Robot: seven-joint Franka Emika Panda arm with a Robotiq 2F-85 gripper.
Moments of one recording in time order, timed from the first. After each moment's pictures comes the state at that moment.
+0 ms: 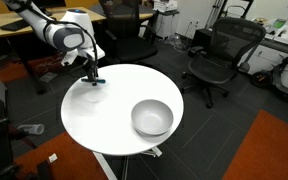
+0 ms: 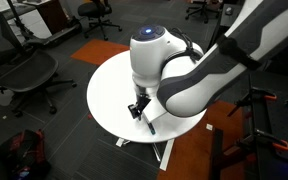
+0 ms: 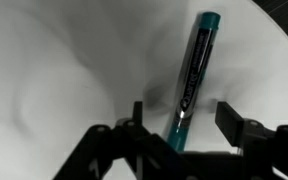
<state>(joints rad) 0.33 0.66 -0.09 -1.98 0.08 2.69 0.79</state>
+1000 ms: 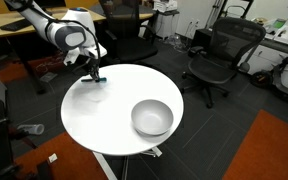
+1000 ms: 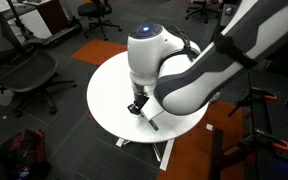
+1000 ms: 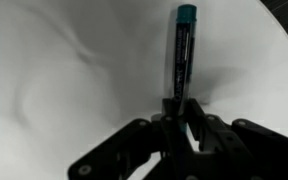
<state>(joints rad) 0.33 0.67 -0.09 -1.96 0.08 2.69 0.75</state>
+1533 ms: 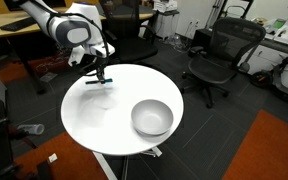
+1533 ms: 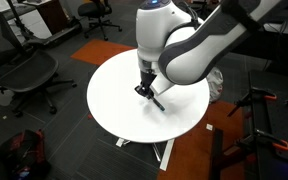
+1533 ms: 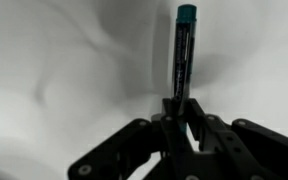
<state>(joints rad) 0.26 0.58 -0.12 -2.02 0.06 2.65 0.61</state>
